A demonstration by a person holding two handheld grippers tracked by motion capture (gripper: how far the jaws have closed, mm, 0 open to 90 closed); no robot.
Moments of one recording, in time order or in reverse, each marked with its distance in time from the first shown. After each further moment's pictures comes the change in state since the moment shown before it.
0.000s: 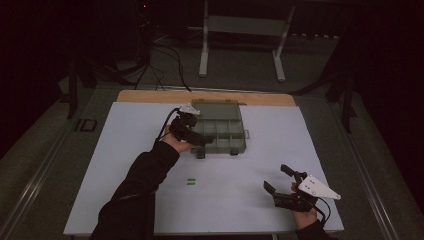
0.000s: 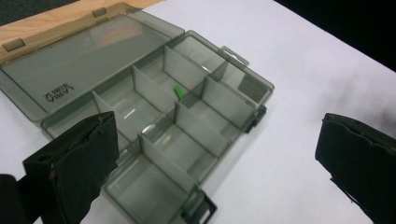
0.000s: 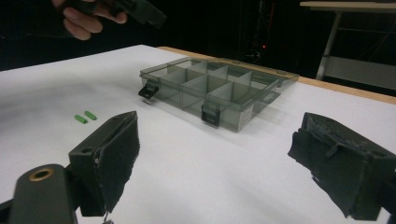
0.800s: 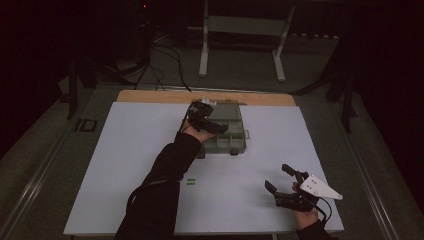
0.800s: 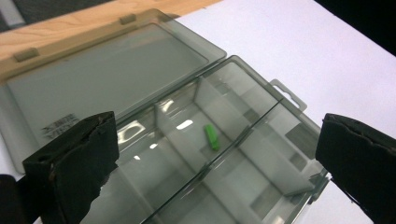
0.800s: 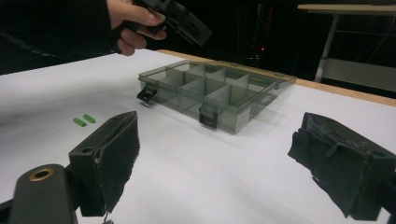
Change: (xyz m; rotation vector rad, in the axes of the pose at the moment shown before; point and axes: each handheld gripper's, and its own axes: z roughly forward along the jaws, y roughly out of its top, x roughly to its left) left arm 0.010 0.032 0.066 0.006 0.134 -0.097; right arm -0.002 0.000 -0.002 -0.014 -0.002 0.006
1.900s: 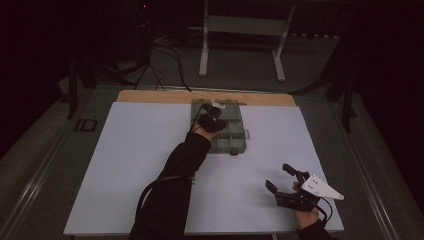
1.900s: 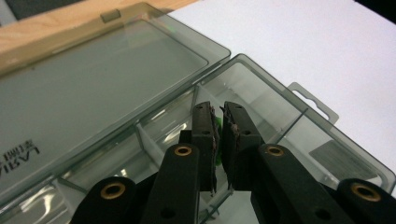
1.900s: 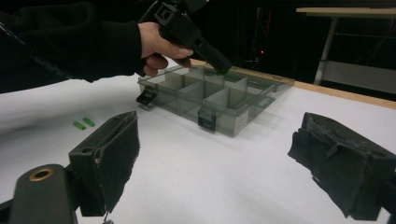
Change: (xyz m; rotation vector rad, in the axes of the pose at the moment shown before) left arm -0.005 0.001 0.051 0.012 0.031 0.045; right arm -0.002 0.000 -0.001 -0.013 0.000 0.005
